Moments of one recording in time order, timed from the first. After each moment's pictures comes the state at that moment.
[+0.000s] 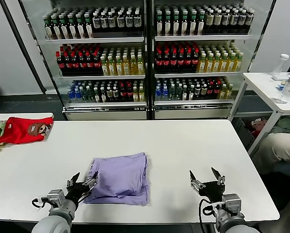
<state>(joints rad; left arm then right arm) 1.44 -1.23 -0.57 -1.98 -0.51 0.47 -0.12 -1.52 1.14 0.42 2.30 0.34 -0.54 0.26</state>
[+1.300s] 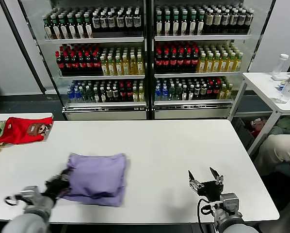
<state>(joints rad) 1.48 -1.15 -0.80 -2.08 -0.59 0.54 -0.07 -1.51 1.13 0.41 2.29 0.34 -0.54 0.26</state>
